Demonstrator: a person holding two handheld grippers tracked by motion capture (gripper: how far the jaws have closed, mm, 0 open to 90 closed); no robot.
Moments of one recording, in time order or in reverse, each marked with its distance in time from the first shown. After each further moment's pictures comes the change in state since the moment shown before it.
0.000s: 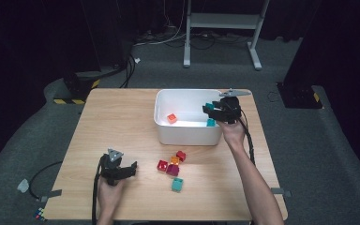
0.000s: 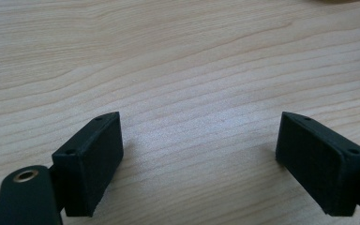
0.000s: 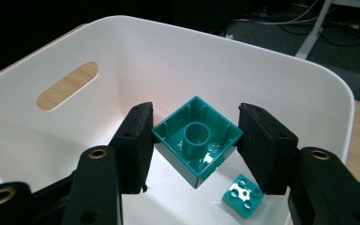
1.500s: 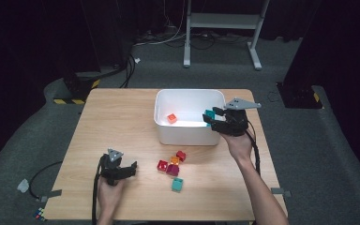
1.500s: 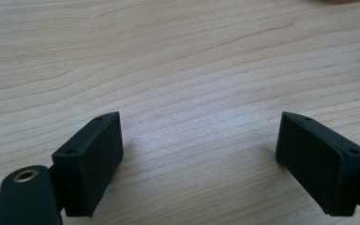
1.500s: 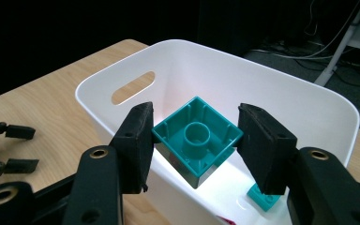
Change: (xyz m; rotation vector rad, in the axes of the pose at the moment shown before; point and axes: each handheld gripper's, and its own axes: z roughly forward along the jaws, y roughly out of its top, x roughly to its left) left arm 0.000 0.000 0.000 -0.002 0.003 -0.004; right arm 0.038 -0.007 -0.060 -0.094 0.070 -0.105
